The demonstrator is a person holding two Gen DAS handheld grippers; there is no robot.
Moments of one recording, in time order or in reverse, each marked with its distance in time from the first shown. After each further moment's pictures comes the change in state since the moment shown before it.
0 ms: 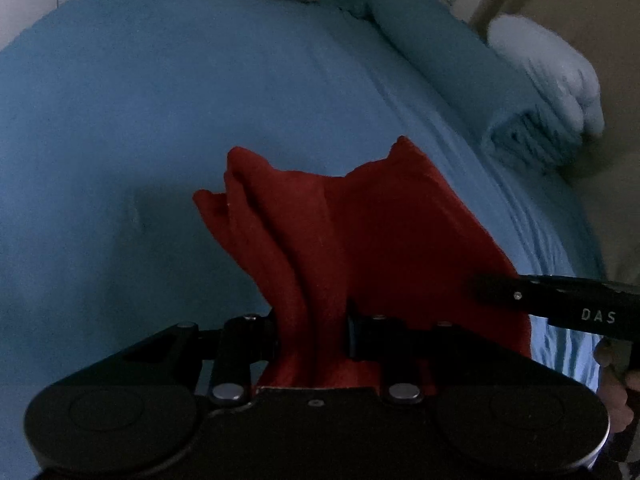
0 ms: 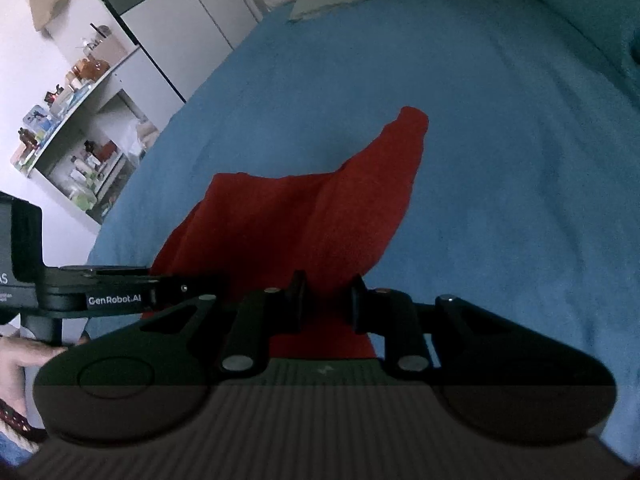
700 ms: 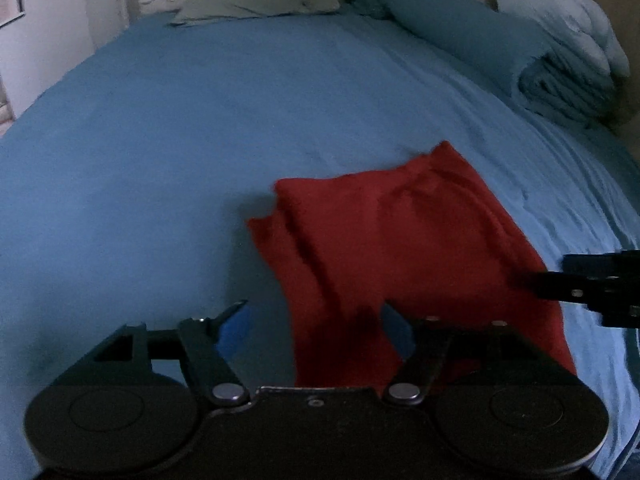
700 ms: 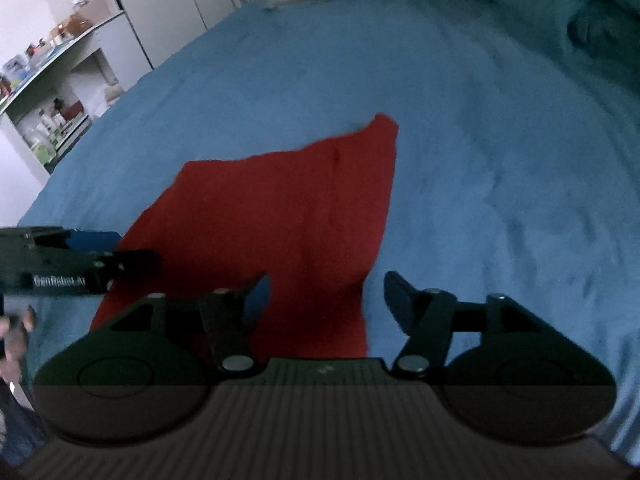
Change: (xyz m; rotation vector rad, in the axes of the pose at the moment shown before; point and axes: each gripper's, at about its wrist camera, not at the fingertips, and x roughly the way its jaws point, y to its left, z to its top) left arm 0.002 -0.036 -0.101 0.102 -0.109 0.263; right arm -0.021 -0.024 -0.109 -0.126 -0.065 -0.155
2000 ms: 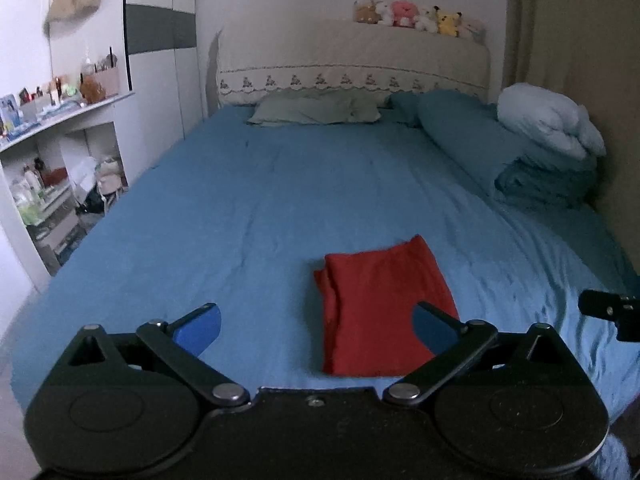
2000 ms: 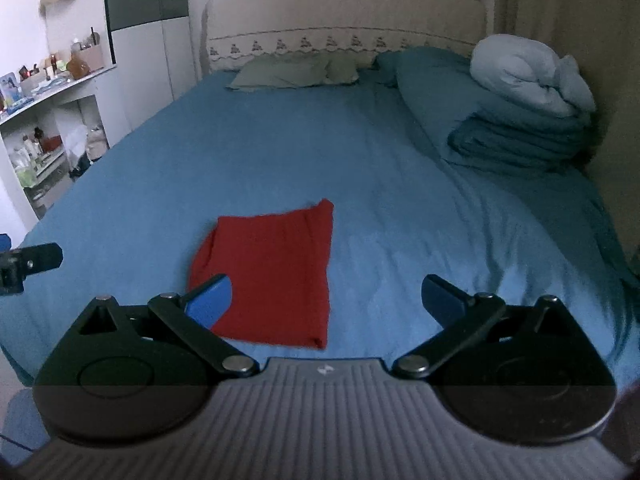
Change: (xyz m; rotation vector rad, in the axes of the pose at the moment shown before) left arm -0.288 -0.045 -0.075 -0.068 -0.278 0.146; right arm -0.306 0.120 -0.053 -0.026 -0.201 -0.268
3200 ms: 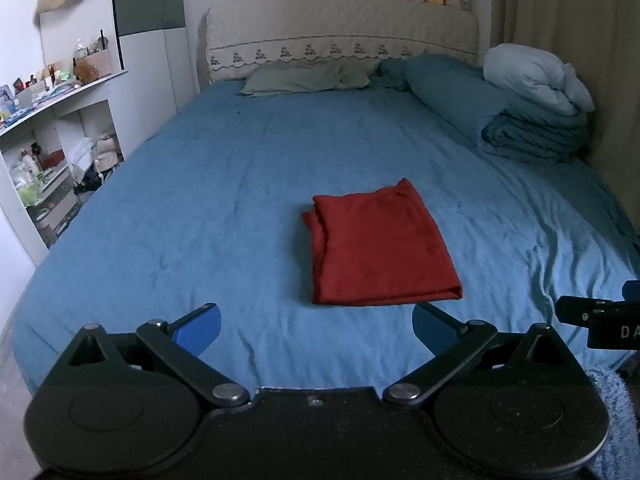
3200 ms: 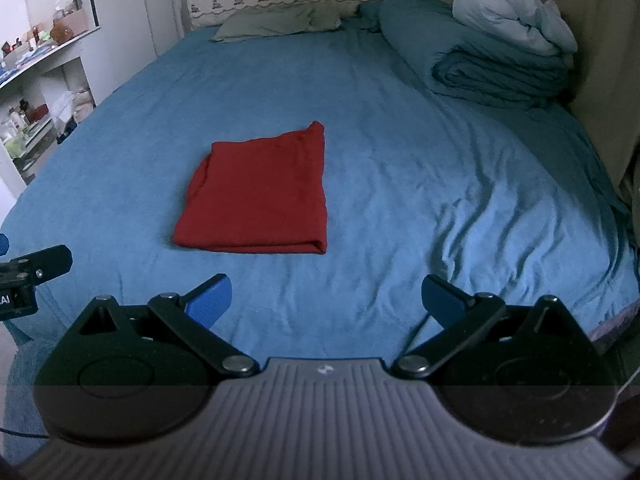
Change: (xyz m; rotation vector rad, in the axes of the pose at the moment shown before) left arm -0.013 -0.021 -0.064 0.038 0.076 -0.002; right arm 0.000 0.004 -0.077 0.042 0.141 -0.032
